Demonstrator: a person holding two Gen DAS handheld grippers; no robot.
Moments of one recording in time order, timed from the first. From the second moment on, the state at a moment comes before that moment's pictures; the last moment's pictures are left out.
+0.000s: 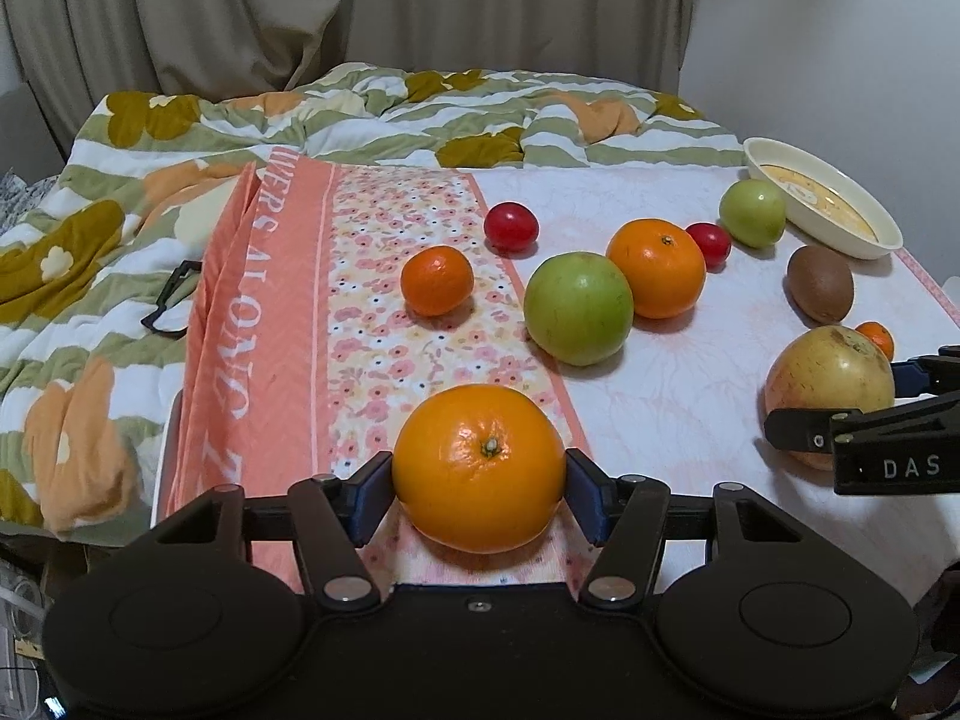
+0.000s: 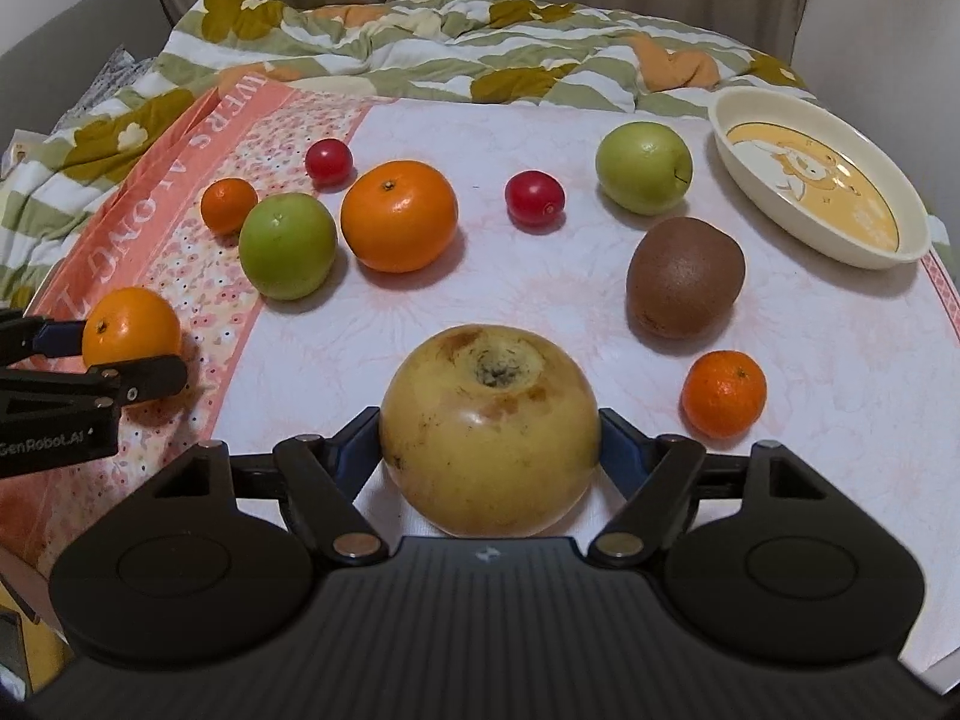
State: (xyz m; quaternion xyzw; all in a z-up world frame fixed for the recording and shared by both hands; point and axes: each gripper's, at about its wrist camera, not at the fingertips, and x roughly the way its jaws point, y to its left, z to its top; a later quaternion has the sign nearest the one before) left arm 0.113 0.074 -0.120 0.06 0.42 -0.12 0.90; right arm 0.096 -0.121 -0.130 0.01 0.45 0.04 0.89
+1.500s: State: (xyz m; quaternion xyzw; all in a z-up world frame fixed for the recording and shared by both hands) left arm 0.087 -0.152 0.019 -0.02 0.33 -0.04 0.94; right arm 0.104 -0.378 0.006 -0.01 0.37 0.10 0.92
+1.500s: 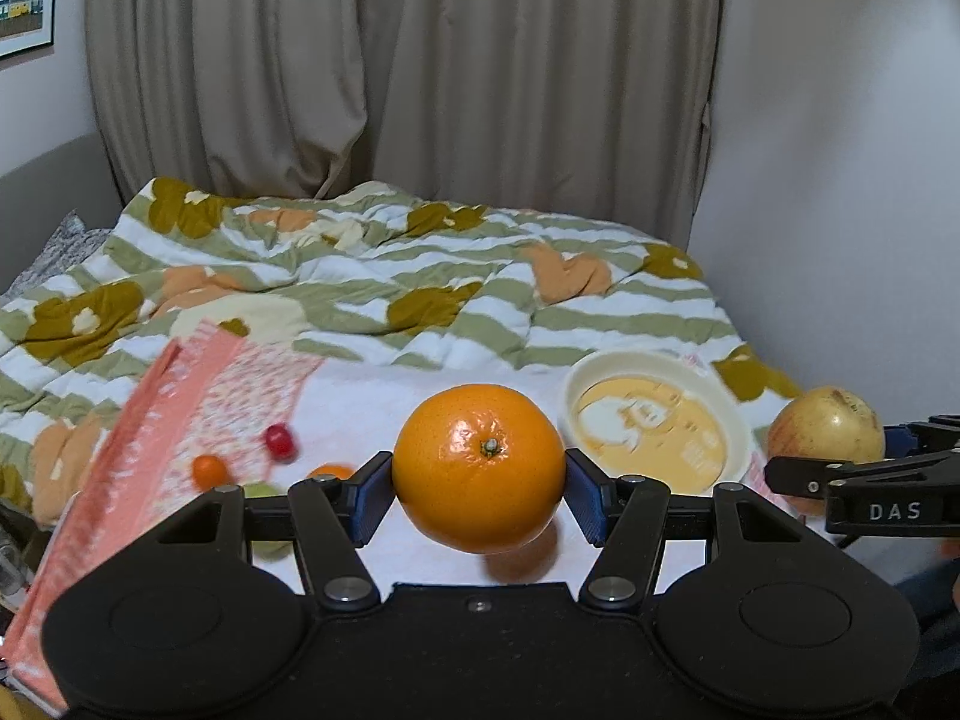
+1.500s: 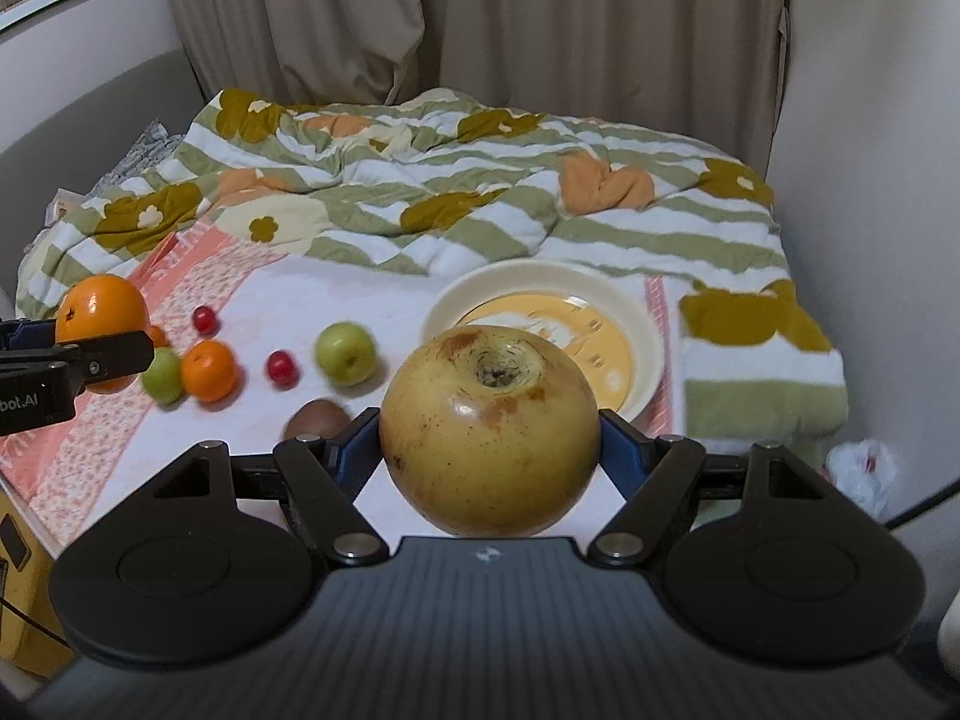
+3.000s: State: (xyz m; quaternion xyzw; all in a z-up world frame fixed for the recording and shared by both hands) left arm 0.321 -0.318 -0.111 0.17 0.38 -0.22 0.88; right arm 0.286 -0.479 -0.051 0.04 0.41 0.00 0.91
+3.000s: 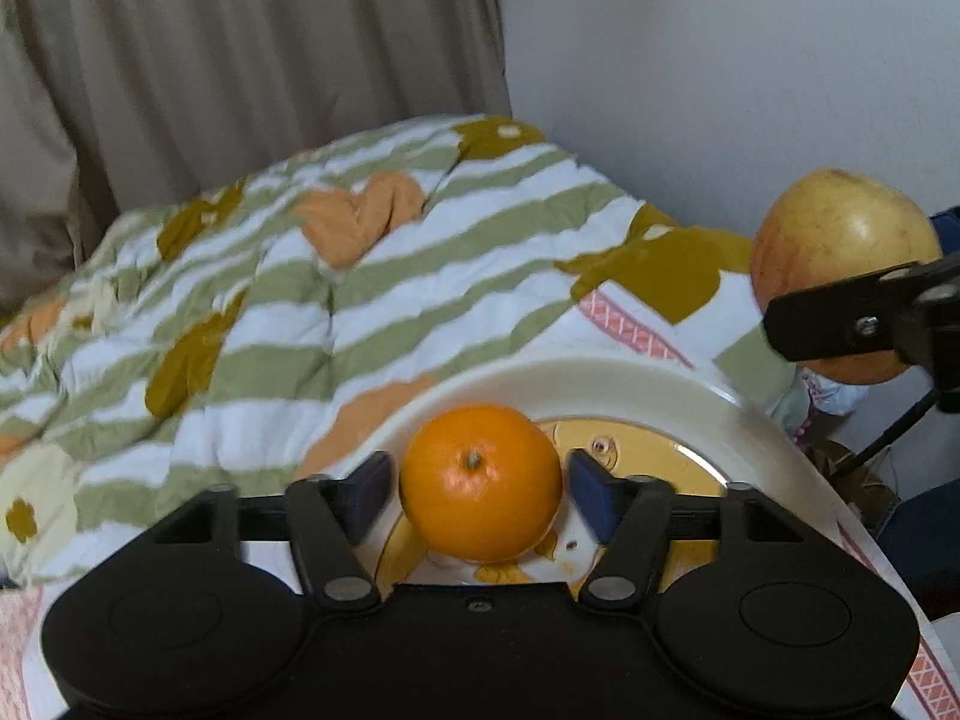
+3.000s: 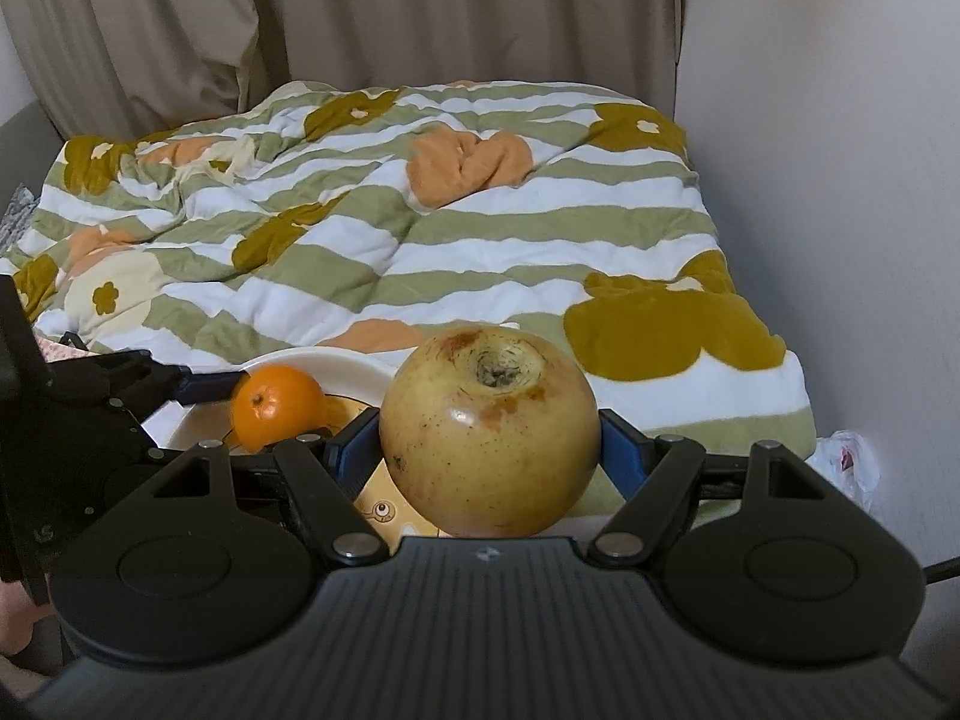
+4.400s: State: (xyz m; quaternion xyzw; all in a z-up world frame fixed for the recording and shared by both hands) left arm 0.226 -0.204 -0.053 0.04 0.40 -0.12 0.91; right arm 0.282 -0.395 -0.111 -0.16 0.34 0.10 0.92
